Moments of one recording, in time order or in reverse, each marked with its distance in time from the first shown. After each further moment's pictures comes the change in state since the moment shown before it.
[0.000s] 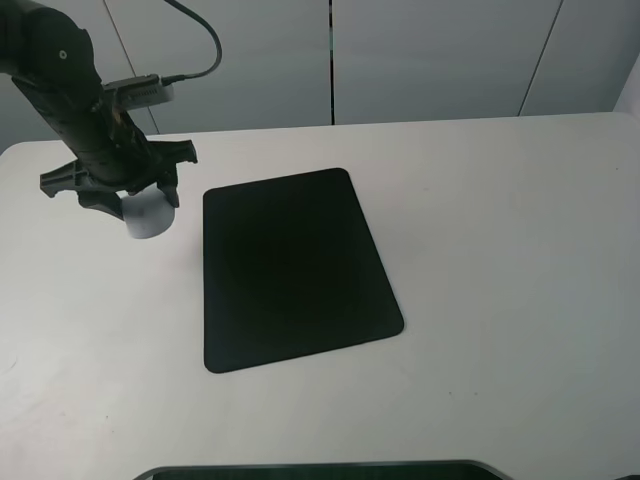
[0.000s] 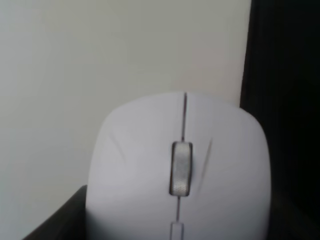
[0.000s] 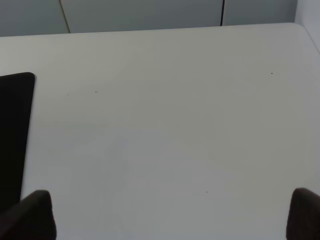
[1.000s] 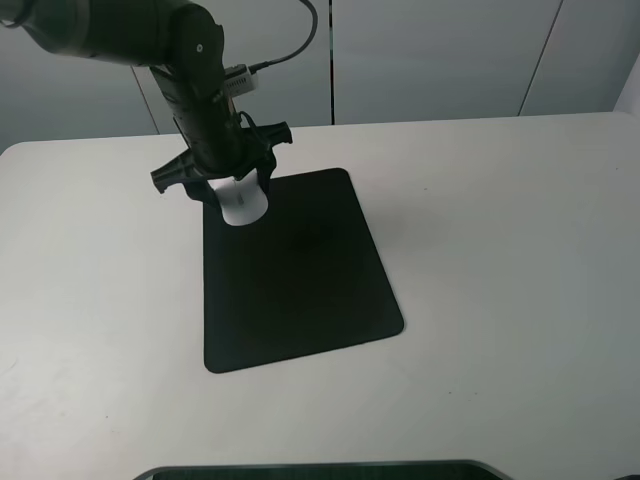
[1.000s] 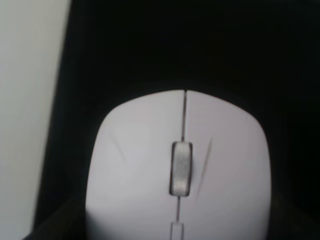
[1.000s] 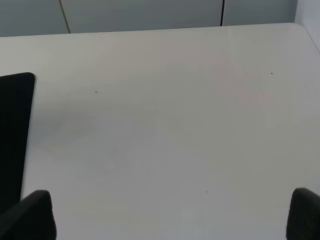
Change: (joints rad) left arm -0.222 0.236 -0.329 -0.038 0.092 -0.264; right arm 0.000 0.000 0.000 0.000 0.000 0.000
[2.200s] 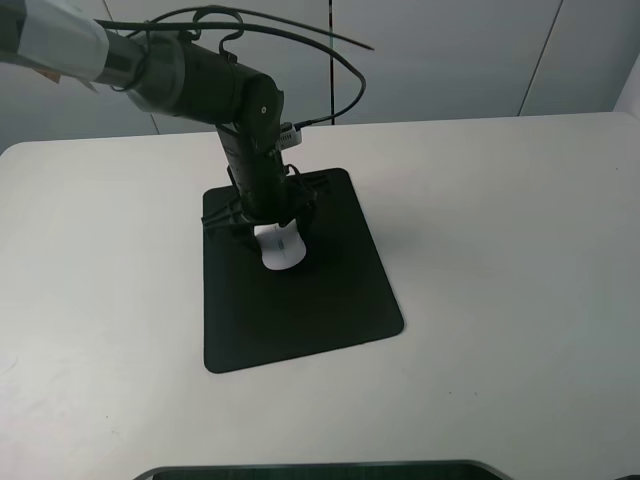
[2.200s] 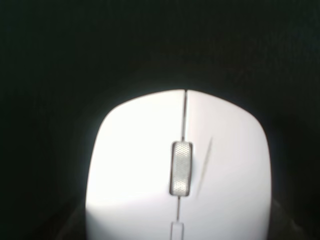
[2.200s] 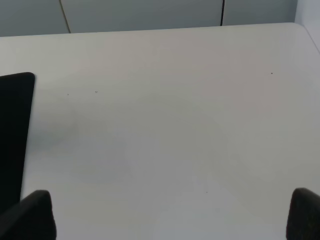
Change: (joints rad) left arm -0.077 0.156 -0.044 -0.081 -0.017 -0.008; right arm 0.000 0.000 0.000 0.000 0.000 0.000
